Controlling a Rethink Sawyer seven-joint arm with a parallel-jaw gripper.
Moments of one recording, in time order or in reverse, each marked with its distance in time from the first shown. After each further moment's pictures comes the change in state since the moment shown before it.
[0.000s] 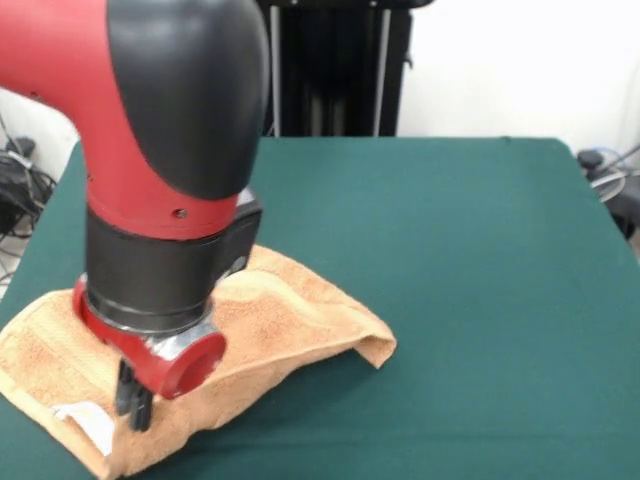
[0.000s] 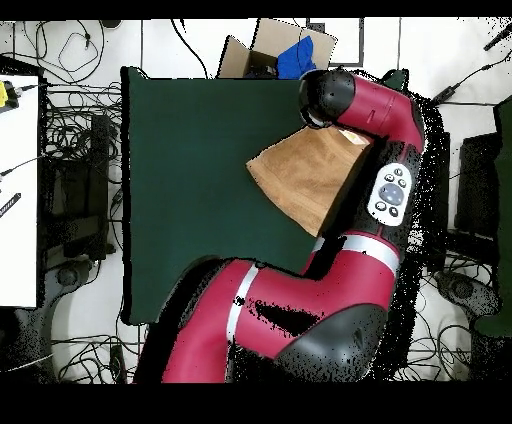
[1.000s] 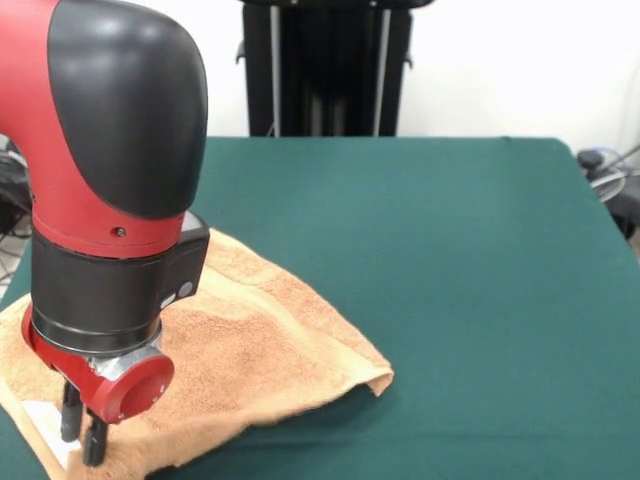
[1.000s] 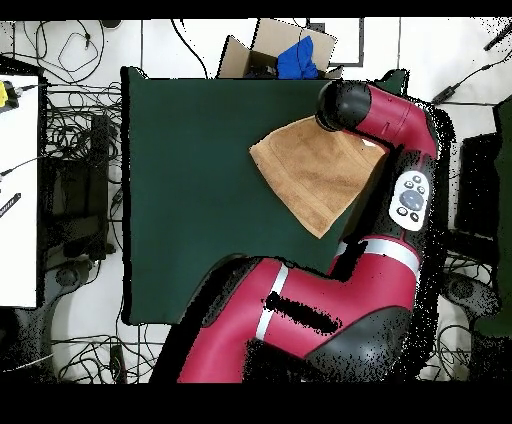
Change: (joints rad) arm -0.059 0.000 0.081 0.010 -0.066 -0.107 0.000
